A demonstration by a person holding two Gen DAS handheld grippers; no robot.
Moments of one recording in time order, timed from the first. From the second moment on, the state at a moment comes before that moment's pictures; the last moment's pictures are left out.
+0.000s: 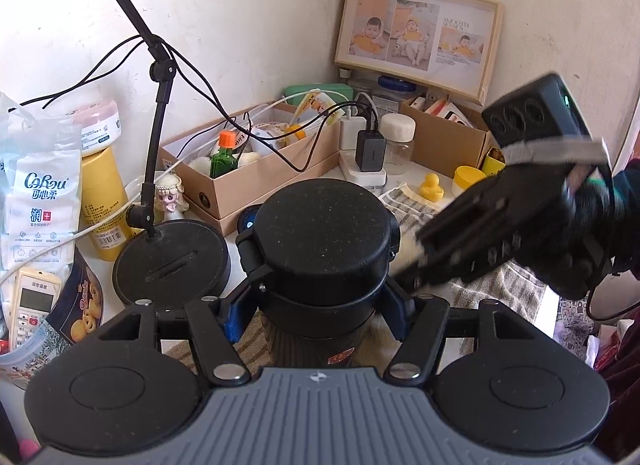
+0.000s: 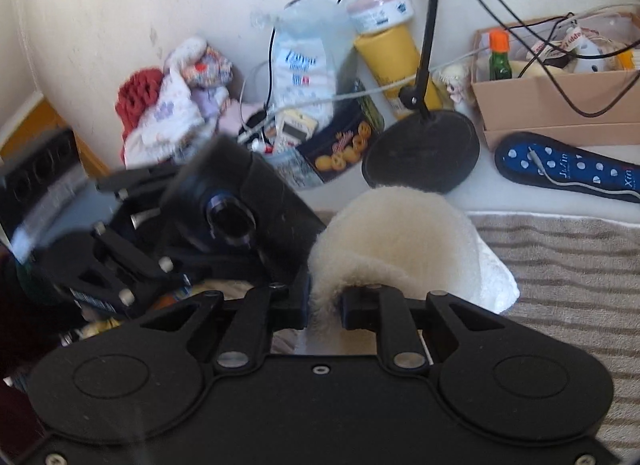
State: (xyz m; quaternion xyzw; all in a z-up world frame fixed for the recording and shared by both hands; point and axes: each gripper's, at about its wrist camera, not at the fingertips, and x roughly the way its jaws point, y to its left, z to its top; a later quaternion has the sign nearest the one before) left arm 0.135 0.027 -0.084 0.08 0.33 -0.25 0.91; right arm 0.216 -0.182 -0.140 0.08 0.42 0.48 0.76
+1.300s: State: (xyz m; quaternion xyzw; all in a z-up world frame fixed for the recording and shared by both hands) left arm 0.126 0.030 -0.083 0.07 0.33 -0.24 0.91; right arm 0.247 -0.207 -0.105 0.34 0.40 0.52 0.68
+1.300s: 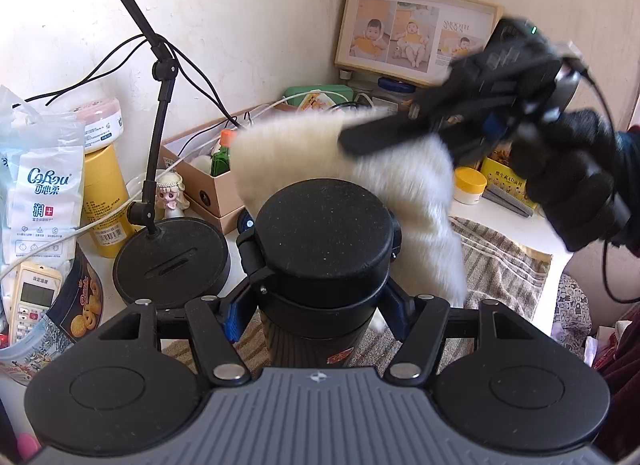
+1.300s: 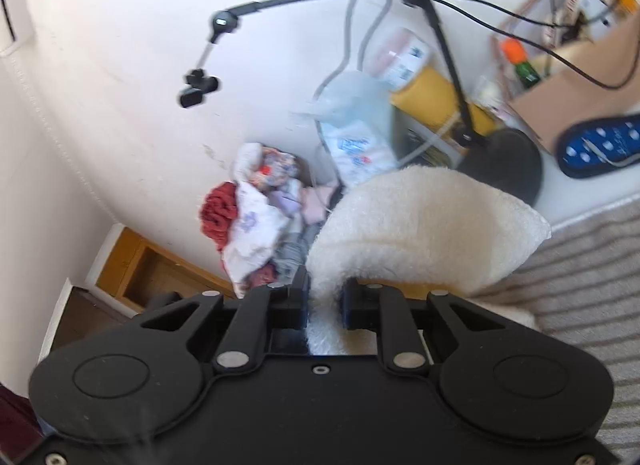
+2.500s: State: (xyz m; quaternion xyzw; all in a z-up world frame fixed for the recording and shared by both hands) left arm 0.128 0.028 -0.081 0.07 0.33 -0.23 0.91; right arm 0.250 -0.201 -0.235 0.32 0.55 0.36 0.68
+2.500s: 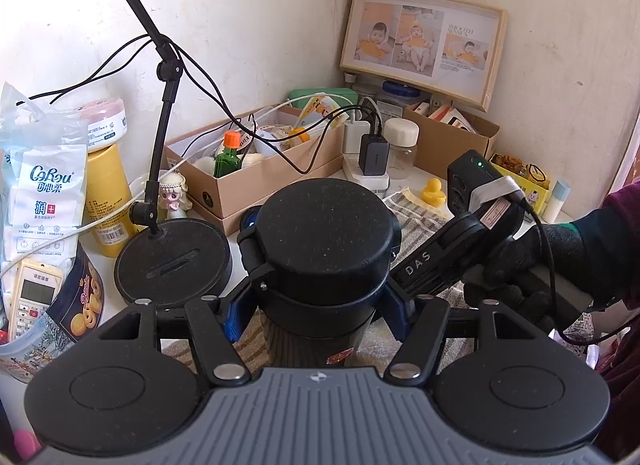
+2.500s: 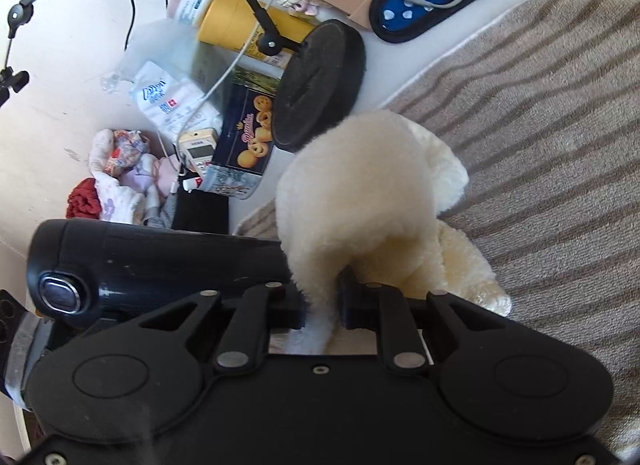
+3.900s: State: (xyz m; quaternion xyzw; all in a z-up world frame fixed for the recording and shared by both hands) left arm 0.145 -0.003 -0.056 -0.11 0.38 0.00 0.92; right arm 0.217 -0.209 -0.170 0.27 0.48 0.43 0.72
